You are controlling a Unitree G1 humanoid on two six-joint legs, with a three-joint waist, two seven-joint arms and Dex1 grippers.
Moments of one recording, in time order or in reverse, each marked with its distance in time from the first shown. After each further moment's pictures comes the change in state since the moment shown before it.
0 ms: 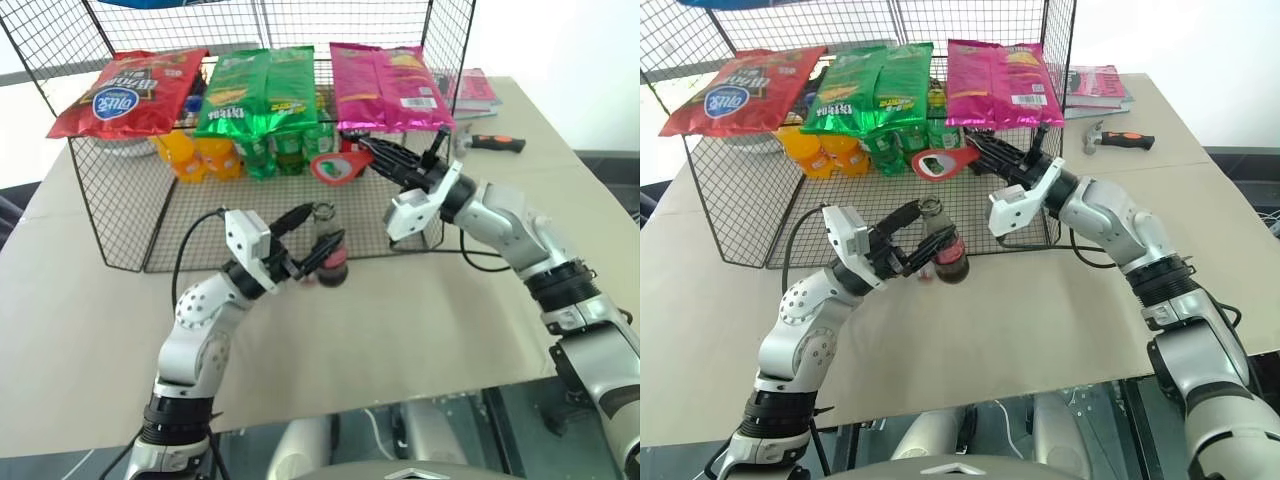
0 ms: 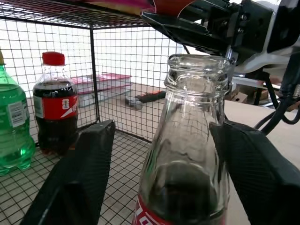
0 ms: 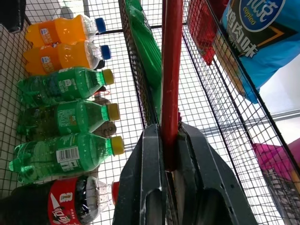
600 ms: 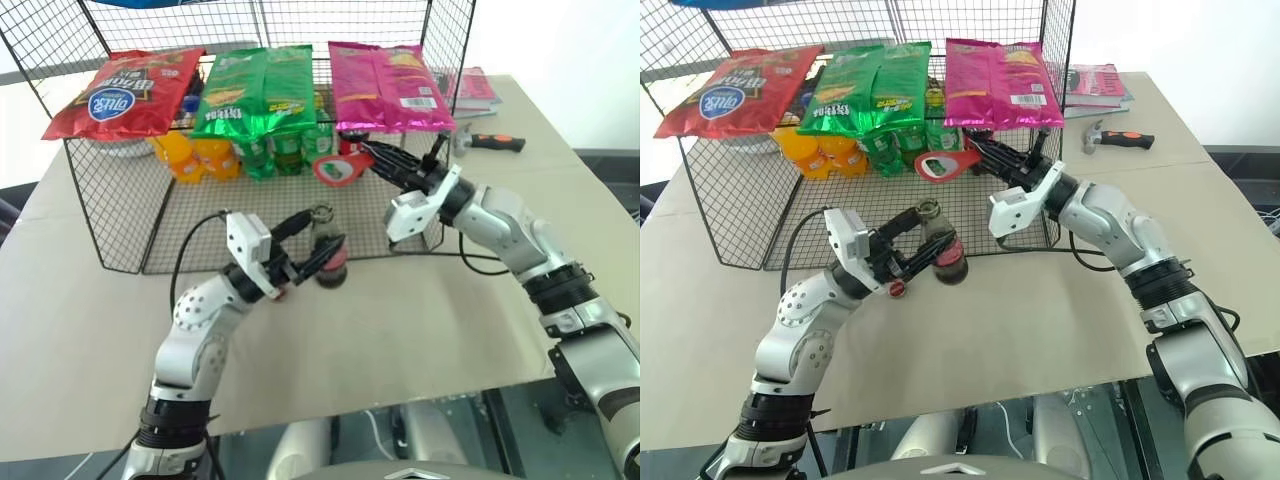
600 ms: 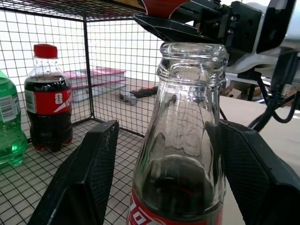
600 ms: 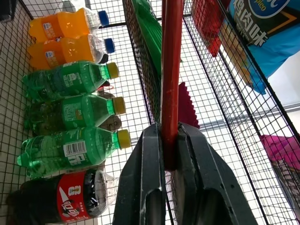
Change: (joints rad) left arm 0.025 0.019 0.000 -0.015 -0.015 0.026 -0.033; right arm 0.021 0.002 -0.001 0.002 0.000 0.016 -0.001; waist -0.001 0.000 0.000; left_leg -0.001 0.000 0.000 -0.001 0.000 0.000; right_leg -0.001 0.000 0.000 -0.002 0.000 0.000
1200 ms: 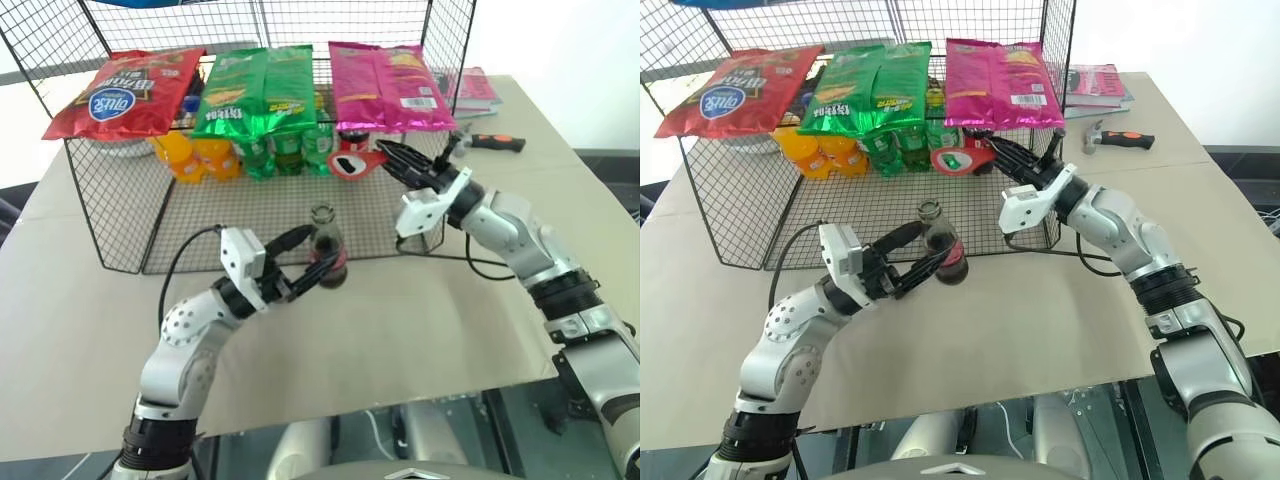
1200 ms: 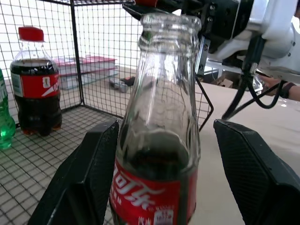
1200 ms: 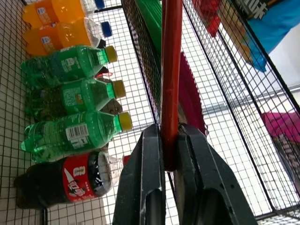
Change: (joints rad) left arm 0.091 0.041 0.023 -0.065 -0.021 0.016 -0.026; right arm 0.036 -0.013 -0.031 0.000 0.037 0.024 0.002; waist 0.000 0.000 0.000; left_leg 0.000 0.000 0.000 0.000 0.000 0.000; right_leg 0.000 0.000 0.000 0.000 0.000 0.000
